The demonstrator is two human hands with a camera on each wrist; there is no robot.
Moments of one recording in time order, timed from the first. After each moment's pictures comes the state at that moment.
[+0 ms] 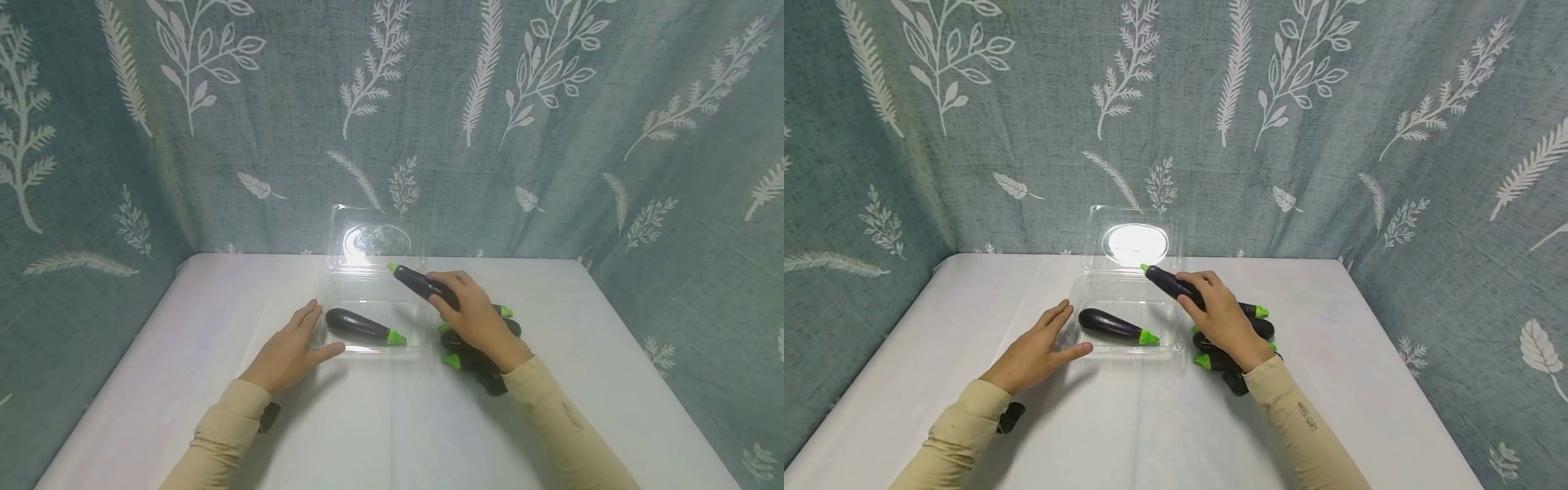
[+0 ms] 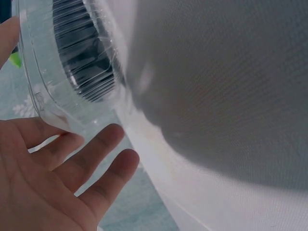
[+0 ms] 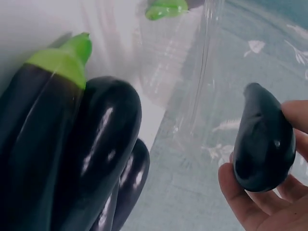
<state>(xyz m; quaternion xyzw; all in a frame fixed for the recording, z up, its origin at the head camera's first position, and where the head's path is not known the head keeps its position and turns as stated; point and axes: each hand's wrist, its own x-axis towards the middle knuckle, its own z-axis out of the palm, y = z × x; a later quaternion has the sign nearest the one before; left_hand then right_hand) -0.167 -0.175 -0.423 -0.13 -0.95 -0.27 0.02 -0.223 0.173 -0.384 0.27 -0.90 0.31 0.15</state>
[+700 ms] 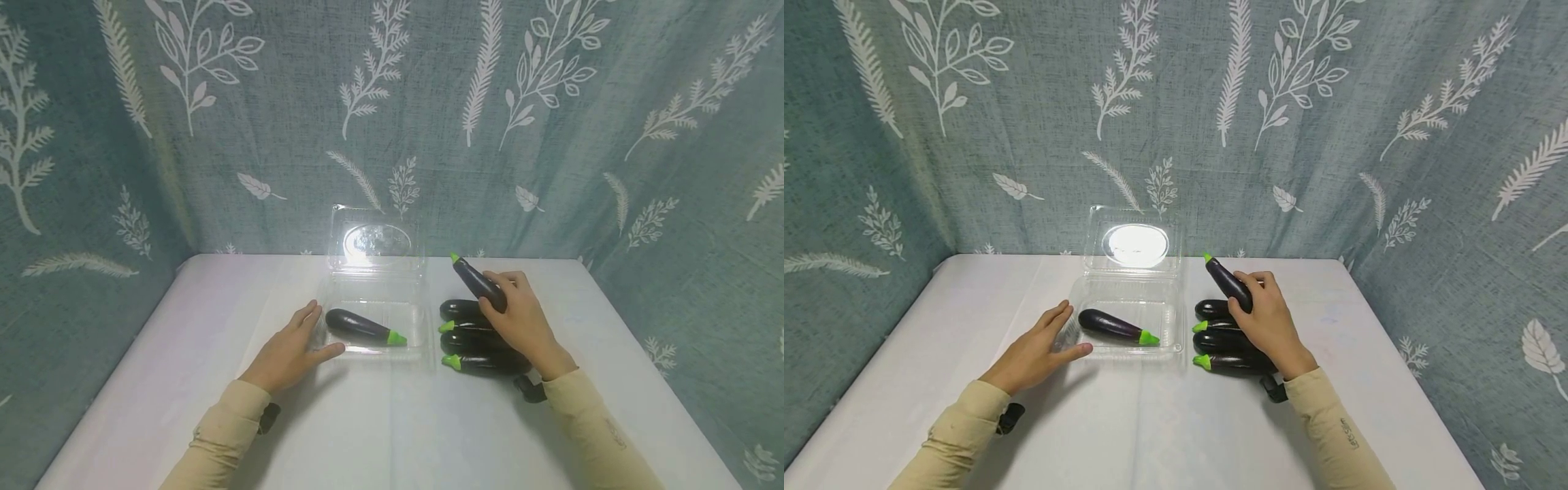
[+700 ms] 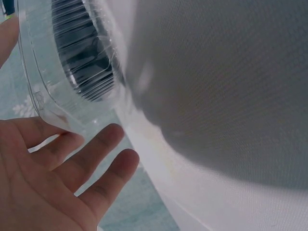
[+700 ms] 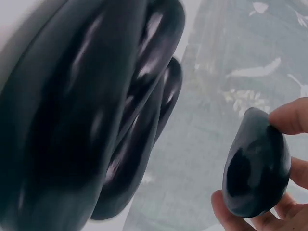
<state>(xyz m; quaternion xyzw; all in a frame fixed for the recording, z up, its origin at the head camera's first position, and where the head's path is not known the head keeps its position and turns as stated) -0.168 -0.175 -0.423 -0.13 -0.95 -0.27 0.01 -0.213 0.238 -0.384 0.15 -0.92 0.28 0.21</state>
